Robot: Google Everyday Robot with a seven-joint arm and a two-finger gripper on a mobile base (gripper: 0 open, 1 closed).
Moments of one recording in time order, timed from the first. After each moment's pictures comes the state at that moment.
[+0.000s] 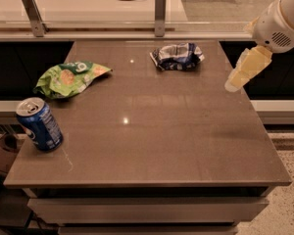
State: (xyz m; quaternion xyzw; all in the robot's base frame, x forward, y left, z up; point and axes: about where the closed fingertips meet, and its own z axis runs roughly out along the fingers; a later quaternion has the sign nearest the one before) arm 0.571 -0.224 0.955 -0.53 0.80 0.00 0.28
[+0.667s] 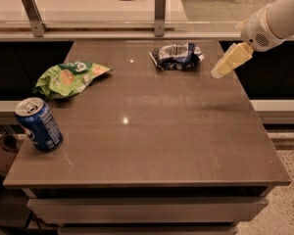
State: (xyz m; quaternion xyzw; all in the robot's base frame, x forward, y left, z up) arm 0.655 -0.228 0.930 -0.48 0.80 0.03 0.36
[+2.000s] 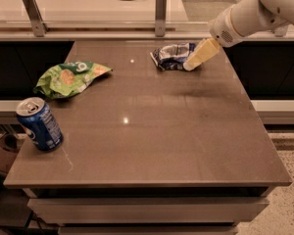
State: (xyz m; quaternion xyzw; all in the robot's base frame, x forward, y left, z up) arm 0.712 -0.163 0.915 -0.49 0.78 0.07 0.39
